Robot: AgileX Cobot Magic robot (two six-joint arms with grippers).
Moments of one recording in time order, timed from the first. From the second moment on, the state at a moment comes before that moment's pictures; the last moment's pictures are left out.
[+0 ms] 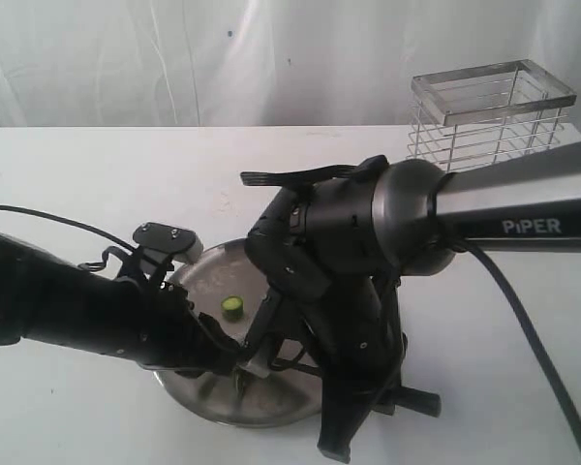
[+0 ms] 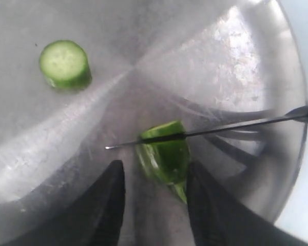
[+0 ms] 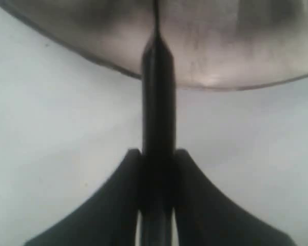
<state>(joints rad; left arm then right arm) -0.45 1.66 -0.67 -1.61 0.34 1.50 0.88 1.90 -1.21 -0.27 1.20 -0.16</state>
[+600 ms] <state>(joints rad) -0.45 1.65 -0.67 -1.60 0.23 1.49 0.88 1.90 -1.21 -0.27 1.20 -0.16</state>
